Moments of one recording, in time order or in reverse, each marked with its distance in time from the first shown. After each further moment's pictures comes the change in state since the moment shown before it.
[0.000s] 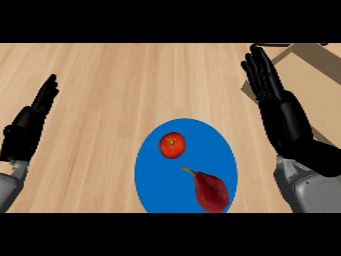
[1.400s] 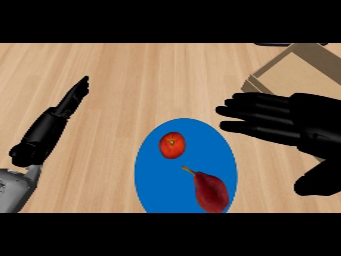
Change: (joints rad) left arm -0.016 -0.057 -0.023 -0.072 -0.030 -0.220 -0.094; right arm -0.199 -0.551 0.112 -0.165 0.325 0.730 -0.210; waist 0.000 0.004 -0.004
